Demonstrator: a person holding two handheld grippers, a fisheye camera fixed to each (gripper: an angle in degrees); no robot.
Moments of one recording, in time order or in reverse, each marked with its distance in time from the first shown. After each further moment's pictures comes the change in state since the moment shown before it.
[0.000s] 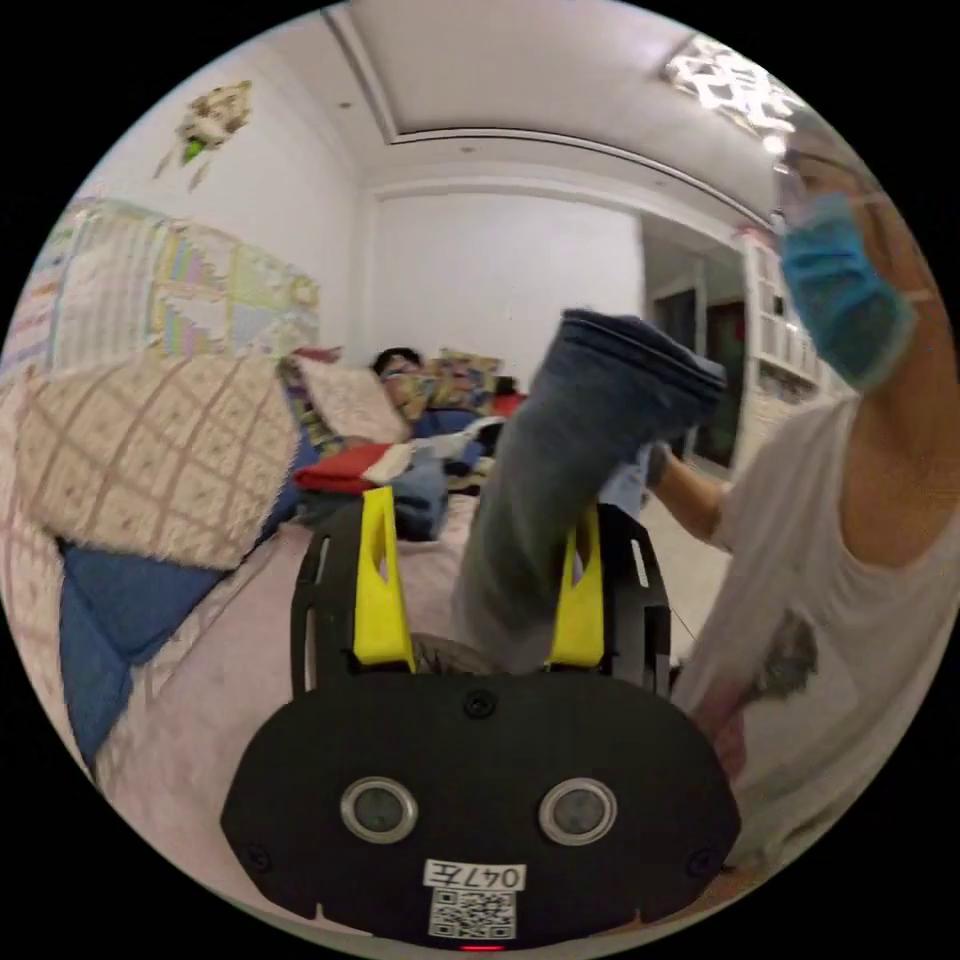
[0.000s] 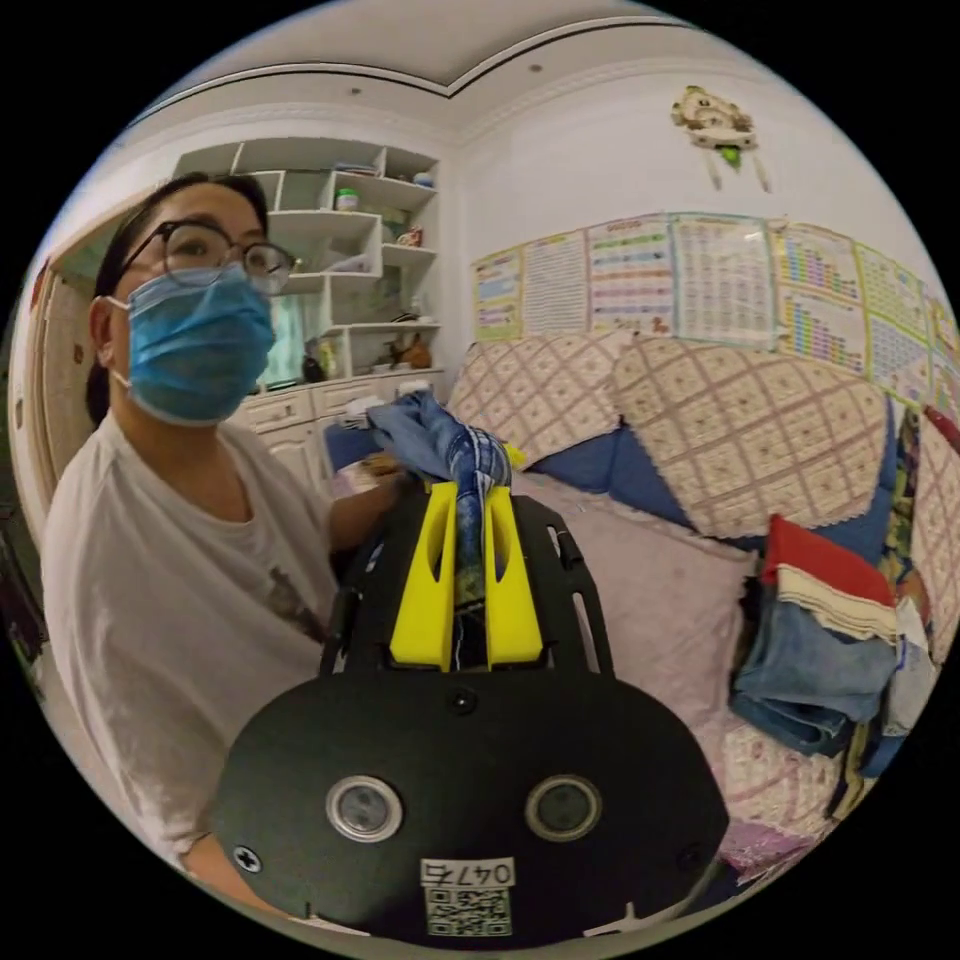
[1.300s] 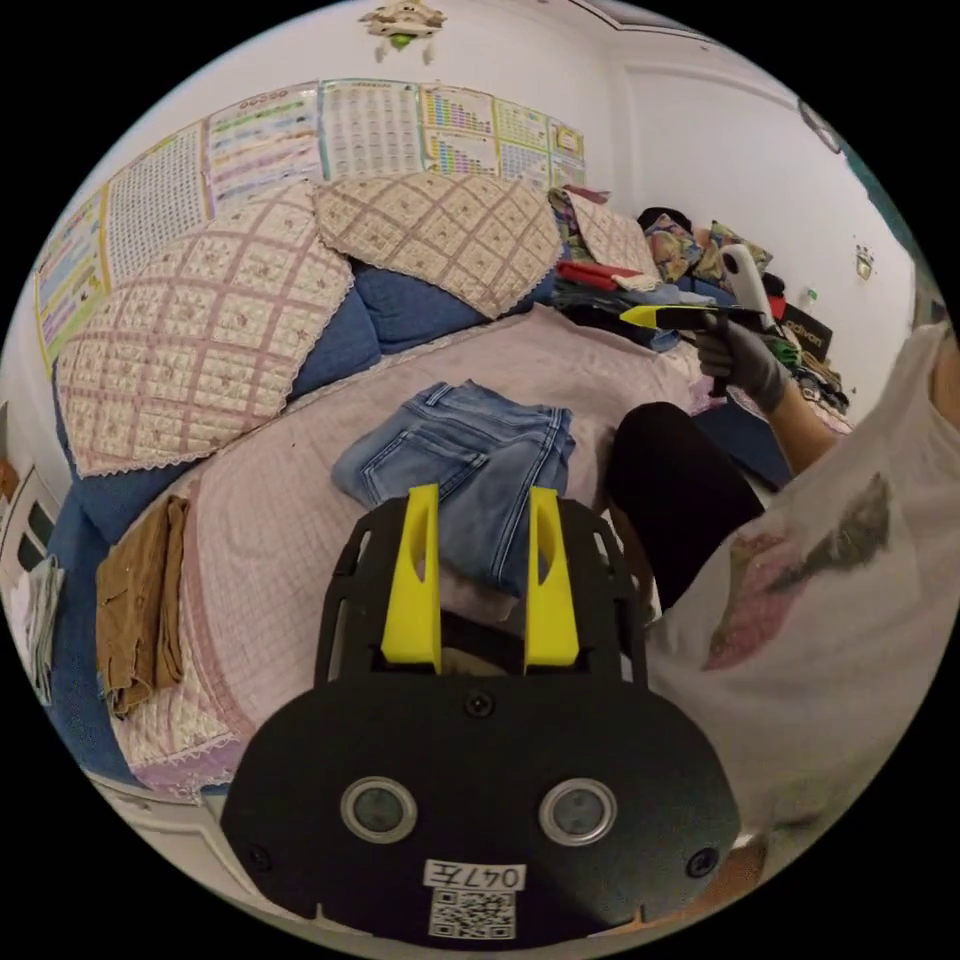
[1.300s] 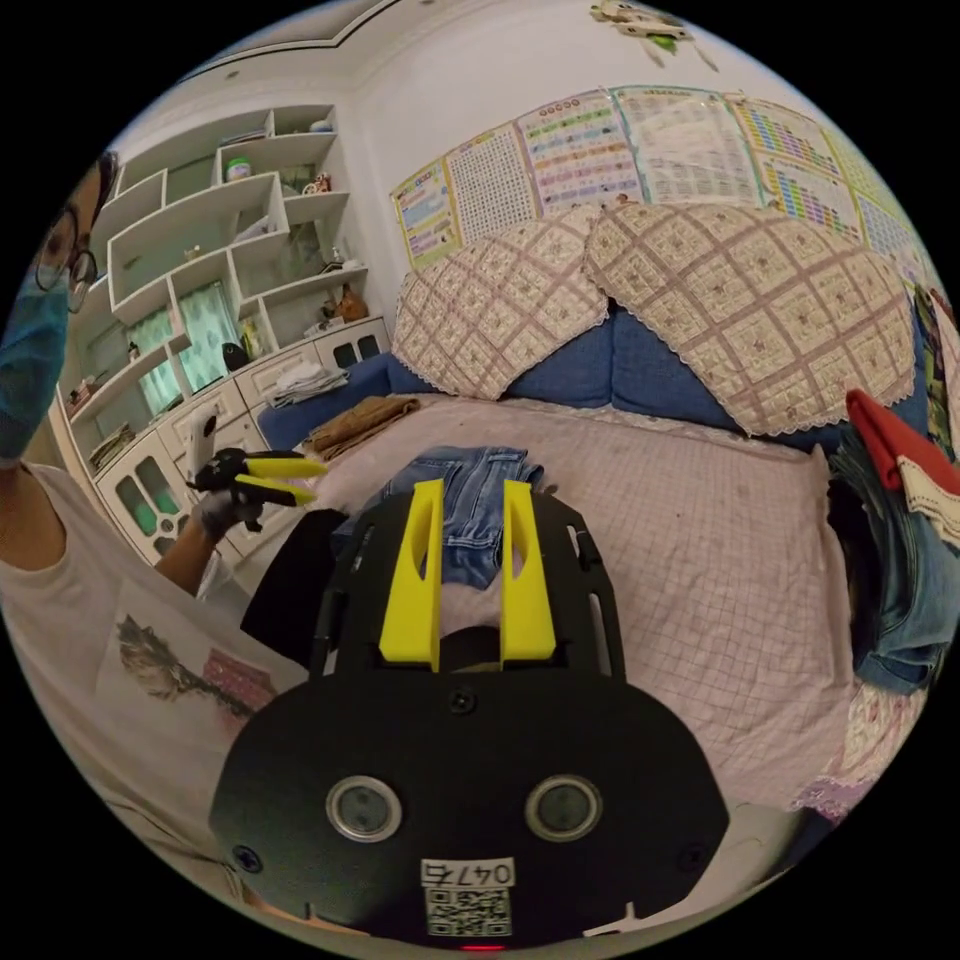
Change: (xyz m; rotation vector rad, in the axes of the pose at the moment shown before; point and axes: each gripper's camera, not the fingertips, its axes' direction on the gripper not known) left arm 0.295 0.270 -0.062 -0.491 -0.848 -0.666; right arm -0.013 0.005 0.330 -0.120 0.084 0.230
